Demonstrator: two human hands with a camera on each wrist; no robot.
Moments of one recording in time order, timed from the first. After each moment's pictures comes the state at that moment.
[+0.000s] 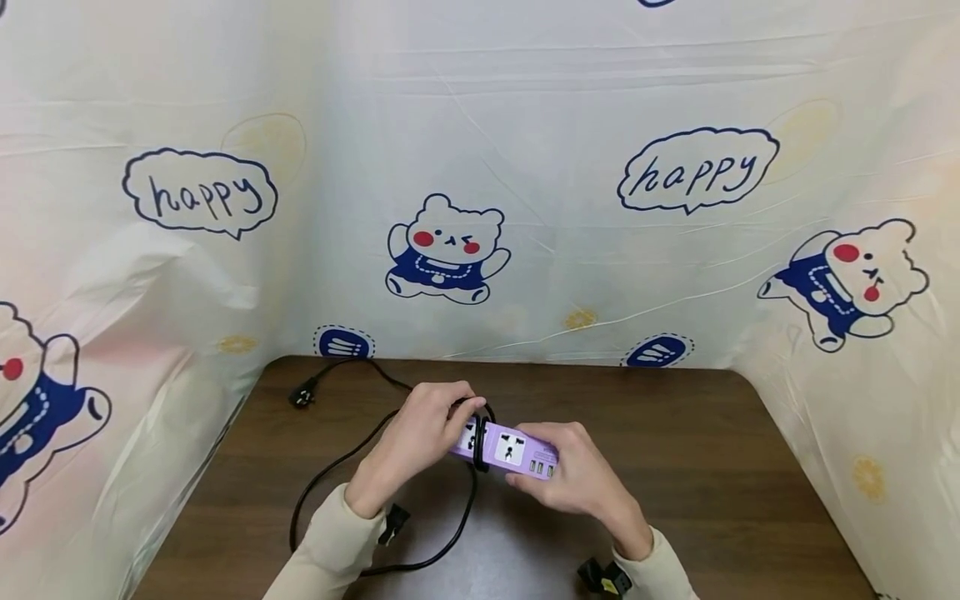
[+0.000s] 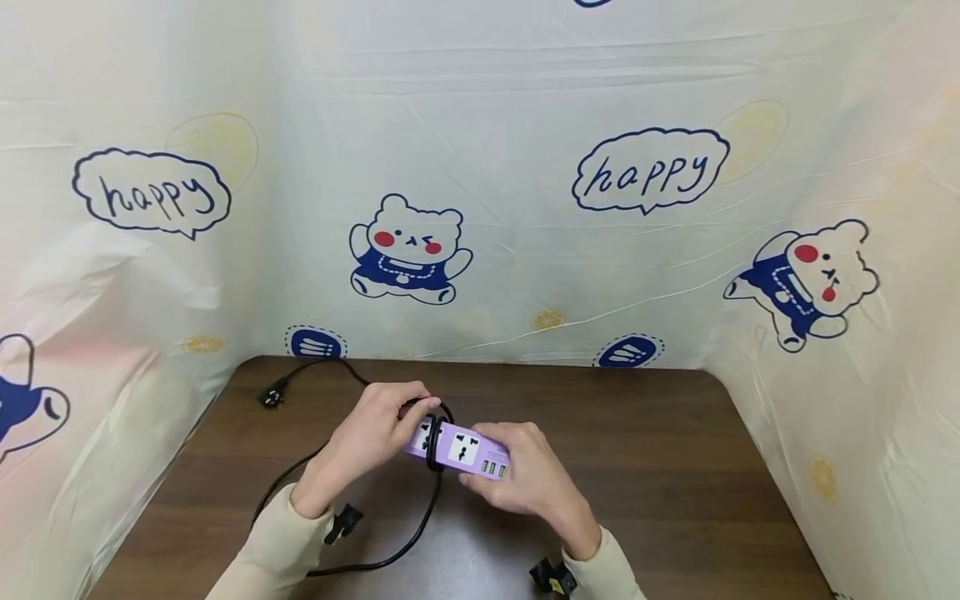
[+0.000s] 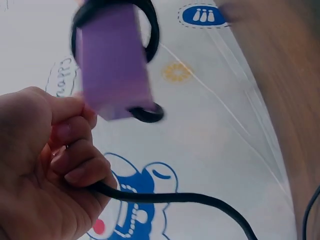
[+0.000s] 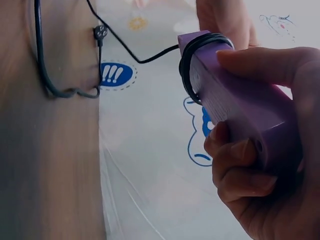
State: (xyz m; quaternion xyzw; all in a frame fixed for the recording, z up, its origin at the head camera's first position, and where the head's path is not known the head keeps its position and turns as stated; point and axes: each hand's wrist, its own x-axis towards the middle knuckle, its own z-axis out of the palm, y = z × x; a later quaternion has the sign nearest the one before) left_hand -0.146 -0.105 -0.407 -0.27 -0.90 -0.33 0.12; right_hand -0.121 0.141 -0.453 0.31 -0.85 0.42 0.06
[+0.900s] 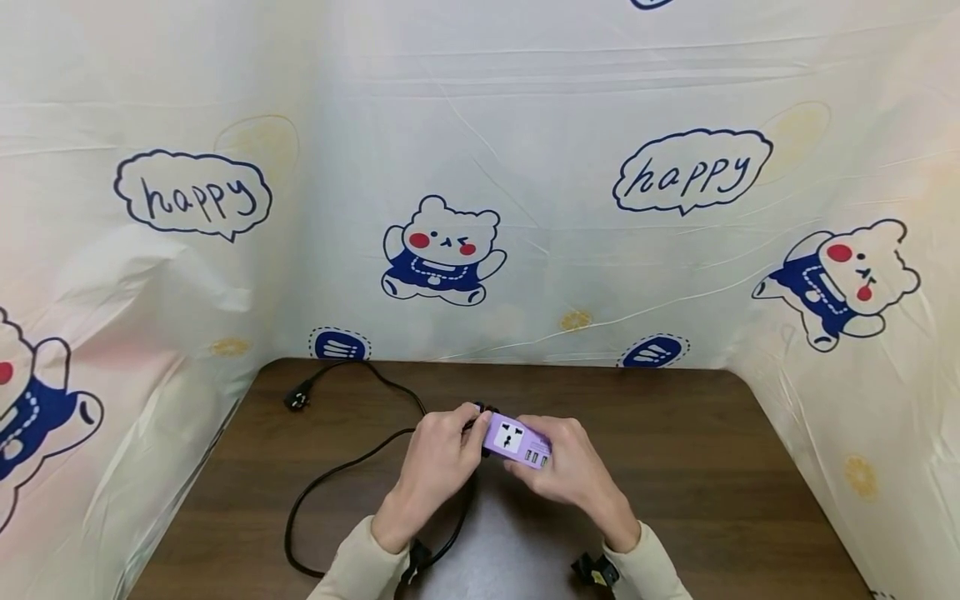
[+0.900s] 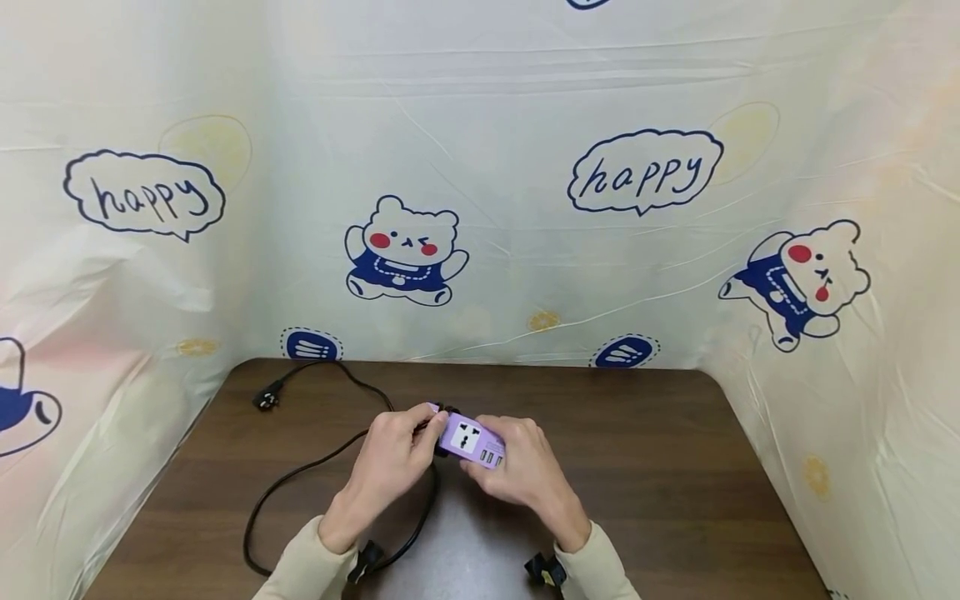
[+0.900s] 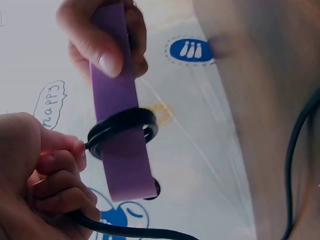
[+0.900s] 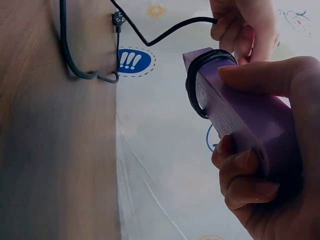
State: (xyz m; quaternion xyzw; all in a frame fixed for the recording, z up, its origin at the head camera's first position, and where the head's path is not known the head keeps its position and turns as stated) left_hand -0.125 -0.075 -0.443 -0.19 -0.90 -0.35 0.21; right_hand -0.133 0.138 -0.467 0.27 -0.88 0.38 0.12
